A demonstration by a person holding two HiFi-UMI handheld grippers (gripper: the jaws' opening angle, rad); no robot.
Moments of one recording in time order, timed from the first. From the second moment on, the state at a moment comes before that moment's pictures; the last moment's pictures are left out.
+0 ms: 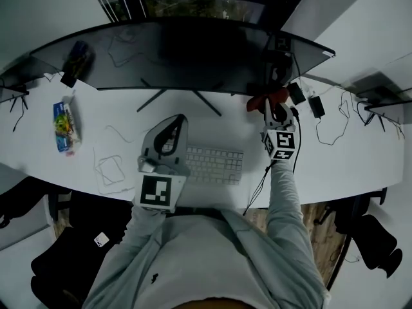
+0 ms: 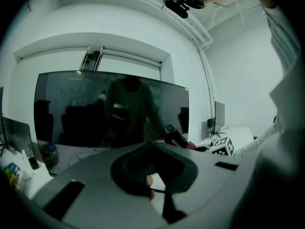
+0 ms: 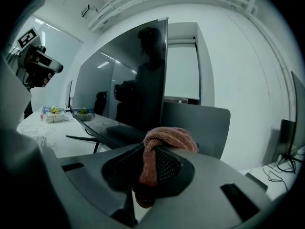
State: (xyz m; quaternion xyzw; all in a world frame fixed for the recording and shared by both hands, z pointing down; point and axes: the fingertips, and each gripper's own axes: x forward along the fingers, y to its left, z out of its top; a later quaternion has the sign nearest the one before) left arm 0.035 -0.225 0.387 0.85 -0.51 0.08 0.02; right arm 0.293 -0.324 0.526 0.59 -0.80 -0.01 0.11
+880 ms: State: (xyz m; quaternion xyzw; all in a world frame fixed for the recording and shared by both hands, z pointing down) left arm -0.019 -0.212 0.386 0.82 -0.57 0.07 0.03; right arm 0.255 -0.329 0.555 0.59 -0.79 0.00 0.16
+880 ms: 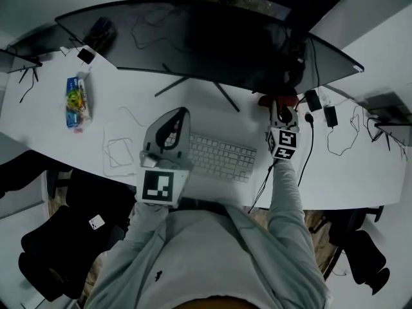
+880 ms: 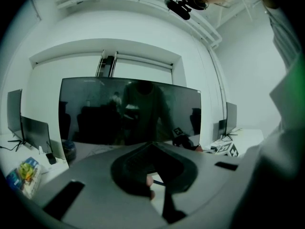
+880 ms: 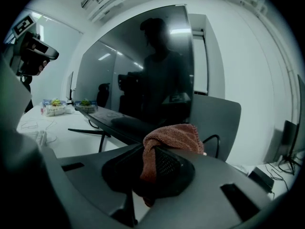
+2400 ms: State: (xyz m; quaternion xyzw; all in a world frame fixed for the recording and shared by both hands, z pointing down) left arm -0.298 -0.146 0.396 0.65 -0.75 0.06 0.07; right arm -0.222 -0.359 0.554 0.34 -0.93 0.00 0.15
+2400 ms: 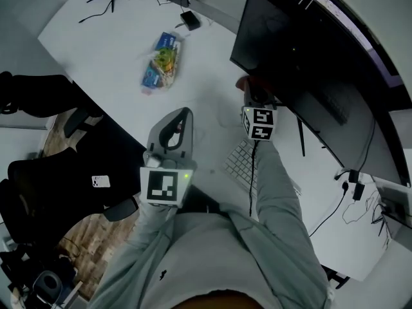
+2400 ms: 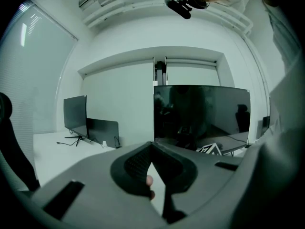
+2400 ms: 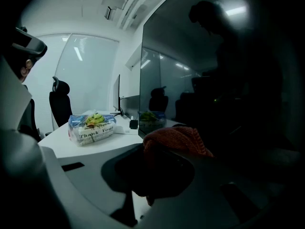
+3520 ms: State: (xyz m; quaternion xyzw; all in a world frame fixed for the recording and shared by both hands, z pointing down) left arm -0.355 -0.122 0.385 0.62 -0.78 0.03 0.06; right arm -0.336 -0.364 0.497 0.31 -0.94 0.02 0.12
